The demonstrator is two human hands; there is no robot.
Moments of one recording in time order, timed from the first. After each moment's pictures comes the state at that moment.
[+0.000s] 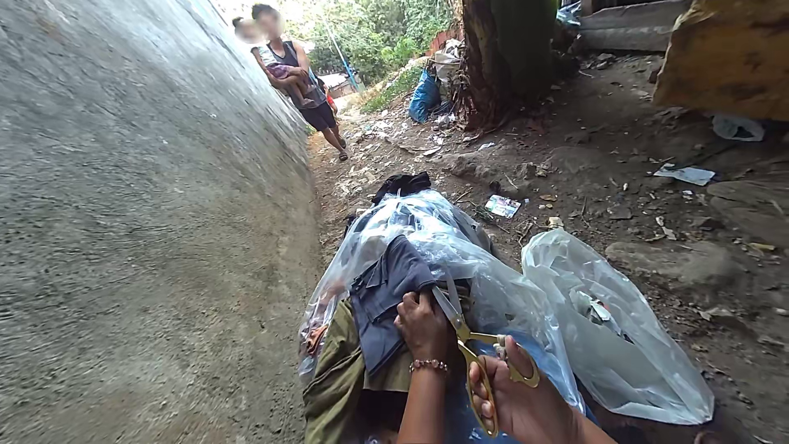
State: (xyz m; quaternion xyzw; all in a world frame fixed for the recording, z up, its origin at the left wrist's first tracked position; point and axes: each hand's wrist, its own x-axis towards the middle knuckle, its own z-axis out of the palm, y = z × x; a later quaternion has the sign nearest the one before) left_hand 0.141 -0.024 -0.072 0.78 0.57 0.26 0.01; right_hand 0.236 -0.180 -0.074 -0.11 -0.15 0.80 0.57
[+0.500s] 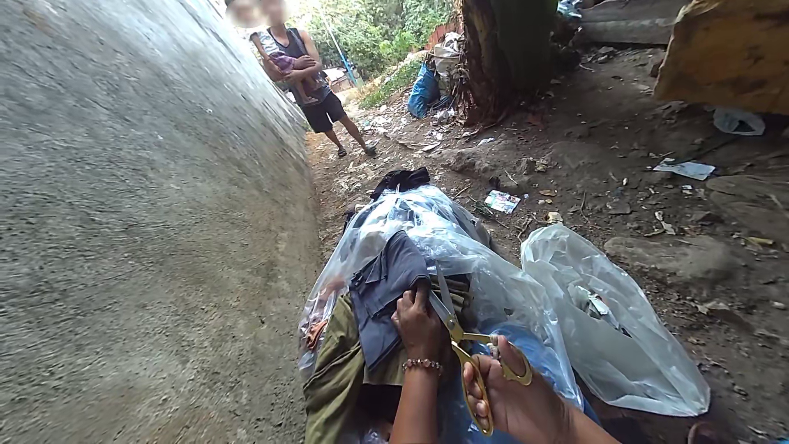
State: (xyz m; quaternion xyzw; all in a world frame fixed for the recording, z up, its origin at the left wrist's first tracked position) left_hand 0.127 -0.022 -0.073 0.80 0.51 0.32 0.04; right_hand 0.231 -0.178 -0.076 -0.11 -0.14 0.82 0.55
